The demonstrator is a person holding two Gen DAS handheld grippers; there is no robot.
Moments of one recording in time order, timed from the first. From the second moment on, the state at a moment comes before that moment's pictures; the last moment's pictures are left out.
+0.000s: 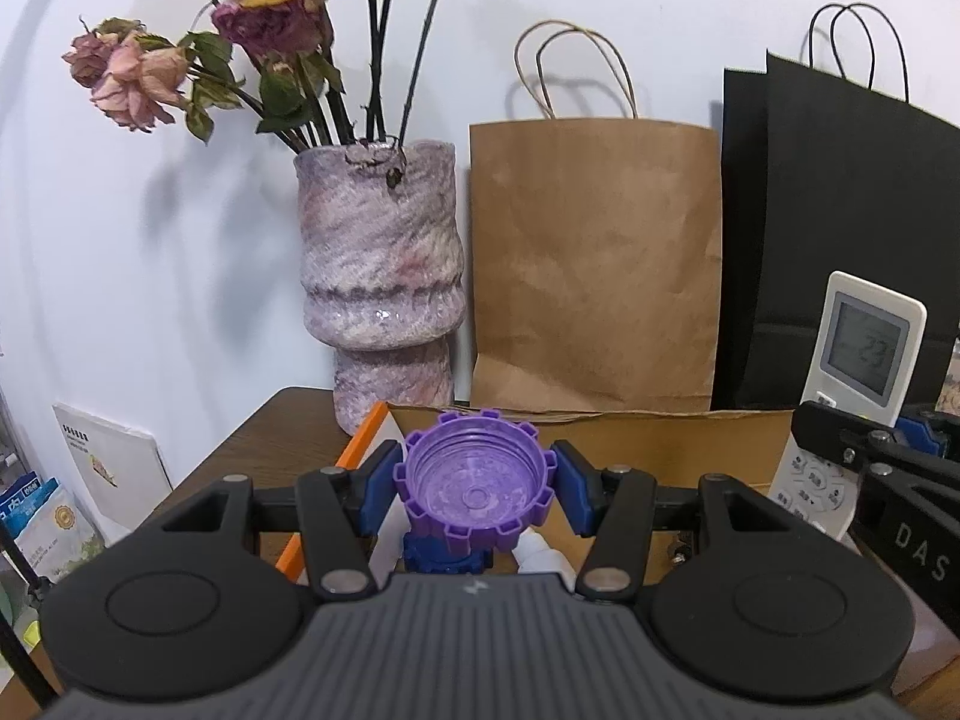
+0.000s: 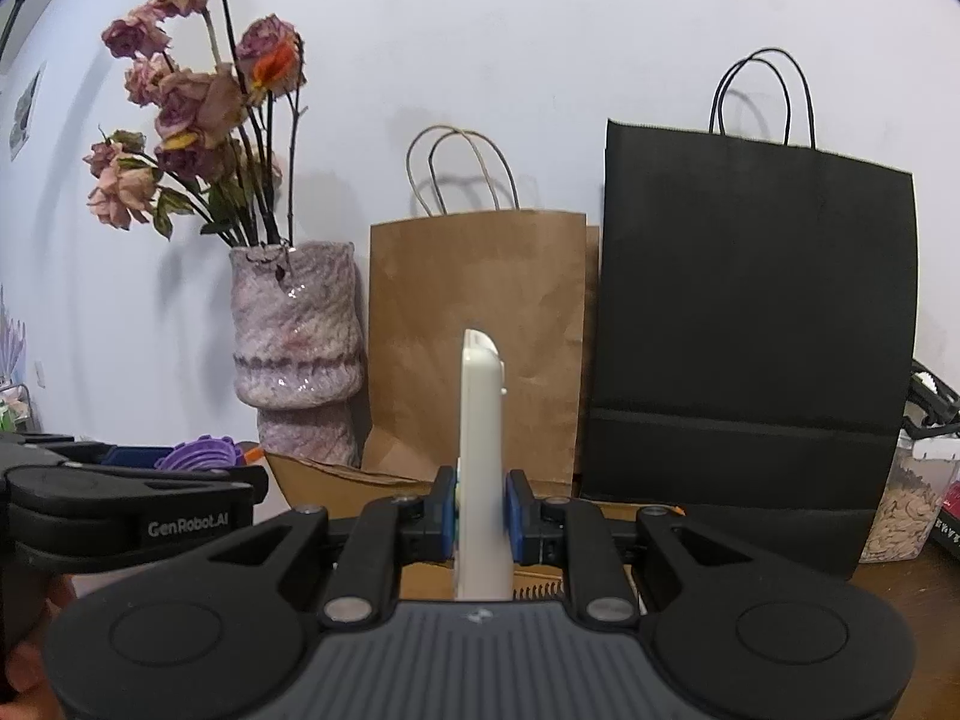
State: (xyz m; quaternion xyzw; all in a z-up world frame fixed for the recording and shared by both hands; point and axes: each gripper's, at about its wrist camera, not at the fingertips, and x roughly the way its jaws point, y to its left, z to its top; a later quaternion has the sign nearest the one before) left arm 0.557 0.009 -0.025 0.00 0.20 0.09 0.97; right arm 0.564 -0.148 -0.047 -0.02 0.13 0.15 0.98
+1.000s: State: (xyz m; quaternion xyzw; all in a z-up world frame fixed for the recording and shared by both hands) left arm 0.562 0.013 -0.030 0.00 0.21 0.12 0.97; right arm 0.568 -0.163 -0.048 0.00 0.14 0.10 0.99
